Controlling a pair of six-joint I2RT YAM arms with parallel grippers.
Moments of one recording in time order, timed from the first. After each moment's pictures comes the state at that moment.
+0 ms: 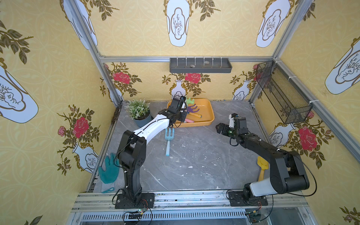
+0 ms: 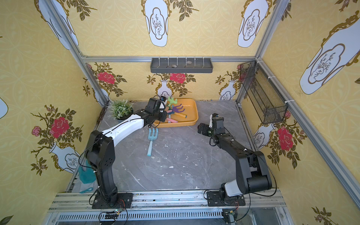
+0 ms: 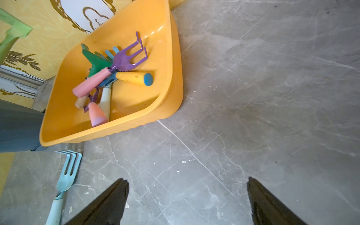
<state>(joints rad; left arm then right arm) -0.57 1.85 1.50 -0.34 -0.11 -0.08 0.24 1.43 0.76 -0.01 -0.19 0.43</state>
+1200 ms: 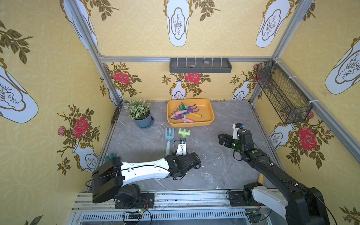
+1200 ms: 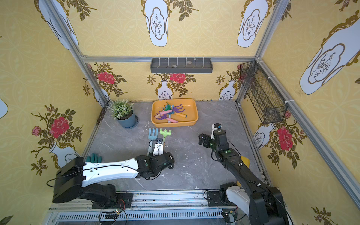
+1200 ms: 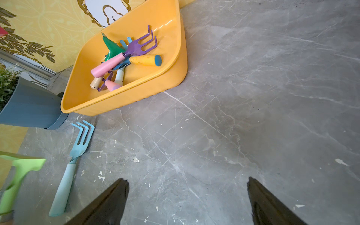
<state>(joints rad) -1.24 1.51 0.89 -0.51 -0.77 -0.95 0.33 1.03 0.51 -0.11 -0.08 0.46</state>
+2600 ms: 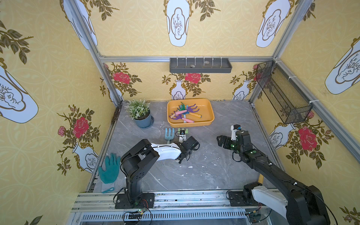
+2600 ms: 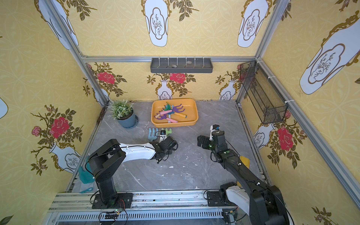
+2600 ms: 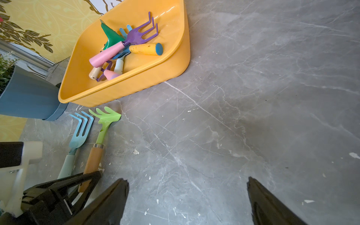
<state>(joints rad) -0.94 1.85 1.02 -0.29 -0.48 -0.84 0.36 1.05 0.50 -0.11 -0.08 0.47</state>
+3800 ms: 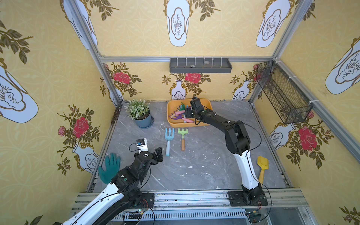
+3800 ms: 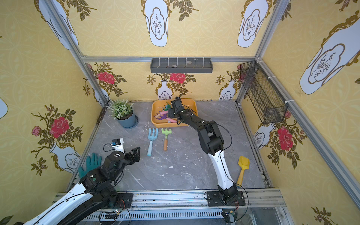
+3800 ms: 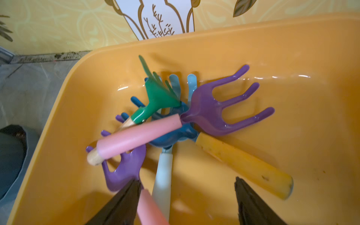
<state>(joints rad) -0.75 0.54 0.43 -0.50 -0.47 -0.67 0.60 2.35 1.91 -0.30 0.12 0.40</state>
